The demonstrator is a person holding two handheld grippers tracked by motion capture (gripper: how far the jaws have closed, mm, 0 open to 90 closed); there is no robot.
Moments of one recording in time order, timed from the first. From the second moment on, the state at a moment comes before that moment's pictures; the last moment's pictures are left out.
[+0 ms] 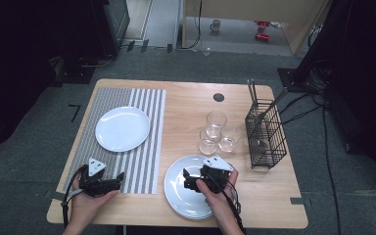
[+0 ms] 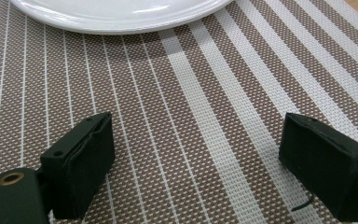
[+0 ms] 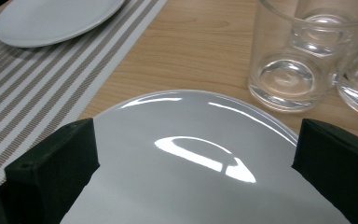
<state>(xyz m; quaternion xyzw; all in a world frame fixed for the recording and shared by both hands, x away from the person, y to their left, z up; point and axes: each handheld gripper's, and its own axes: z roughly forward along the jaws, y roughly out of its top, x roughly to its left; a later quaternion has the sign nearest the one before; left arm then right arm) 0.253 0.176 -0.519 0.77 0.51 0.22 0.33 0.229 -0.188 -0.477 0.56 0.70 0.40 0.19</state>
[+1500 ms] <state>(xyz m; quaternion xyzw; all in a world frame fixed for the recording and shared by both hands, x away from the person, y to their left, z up) 0.253 0.176 -0.519 0.77 0.51 0.22 0.33 0.190 -0.332 -0.474 0.63 0.63 0.36 0.27</state>
